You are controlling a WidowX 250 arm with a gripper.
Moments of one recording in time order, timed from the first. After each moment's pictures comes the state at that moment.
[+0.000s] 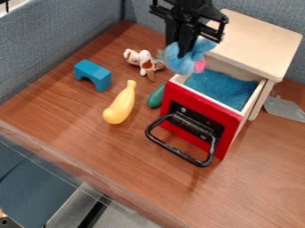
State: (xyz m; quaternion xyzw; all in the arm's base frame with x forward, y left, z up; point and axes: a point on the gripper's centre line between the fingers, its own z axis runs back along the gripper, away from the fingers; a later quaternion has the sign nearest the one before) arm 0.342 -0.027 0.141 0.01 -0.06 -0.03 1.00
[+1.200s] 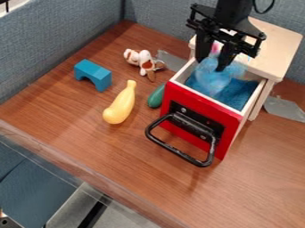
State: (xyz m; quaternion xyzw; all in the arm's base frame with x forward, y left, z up) arm 0.371 -0.068 0.128 0.02 -0.06 -0.05 1.00
